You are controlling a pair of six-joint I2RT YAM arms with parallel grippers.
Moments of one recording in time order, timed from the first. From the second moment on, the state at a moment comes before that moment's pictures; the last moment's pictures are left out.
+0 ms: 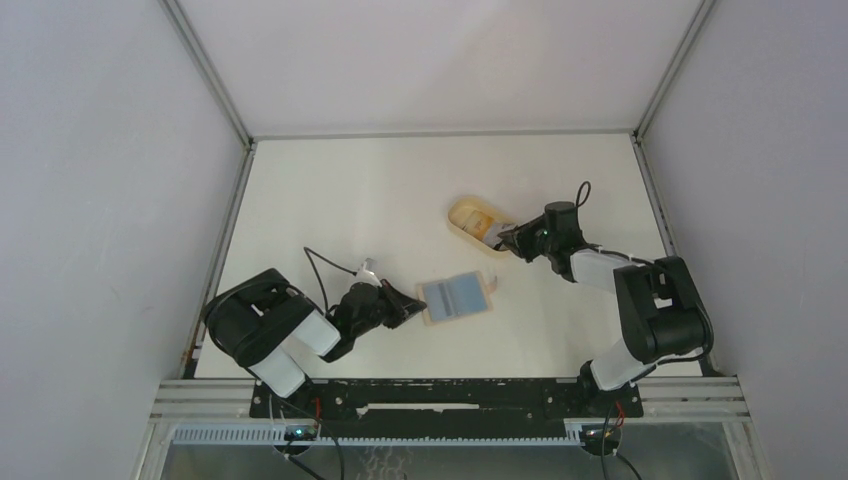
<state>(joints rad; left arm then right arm) -0.75 1.63 0.17 0.97 0.03 -1.25 0.21 1.58 0.66 0.20 -0.23 1.33</state>
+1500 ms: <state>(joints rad) -0.79 1.51 0.42 0.42 -0.02 -1.08 0.93 1.68 1.00 -0.29 0.18 0.56</state>
